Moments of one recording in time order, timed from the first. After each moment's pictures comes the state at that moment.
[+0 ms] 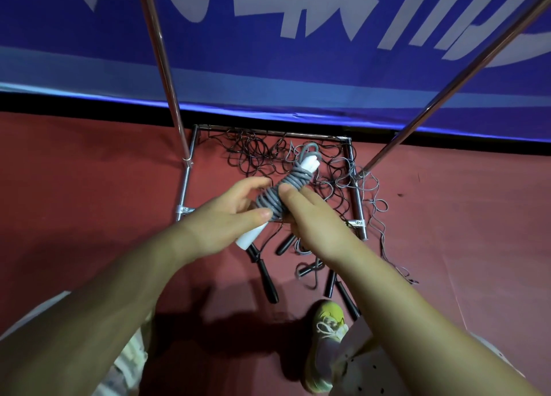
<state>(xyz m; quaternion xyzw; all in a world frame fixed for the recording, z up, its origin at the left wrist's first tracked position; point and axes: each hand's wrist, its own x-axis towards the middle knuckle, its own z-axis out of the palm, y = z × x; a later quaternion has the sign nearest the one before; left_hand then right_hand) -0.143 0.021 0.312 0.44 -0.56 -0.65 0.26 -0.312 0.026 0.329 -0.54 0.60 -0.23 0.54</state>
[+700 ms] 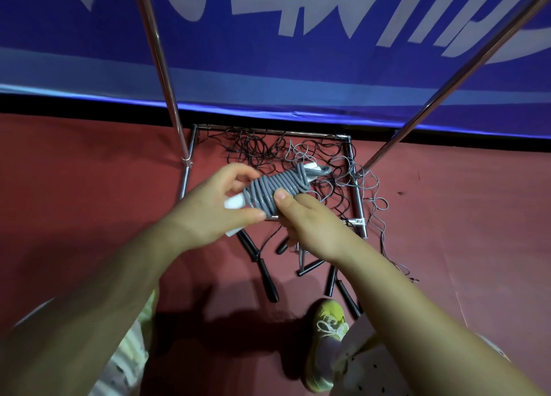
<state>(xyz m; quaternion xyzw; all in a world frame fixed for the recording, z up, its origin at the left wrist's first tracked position) -0.132 0.010 0.314 0.52 -0.62 -0.53 0.27 -0.318 0.024 0.323 -0.60 0.55 -0.20 0.54</state>
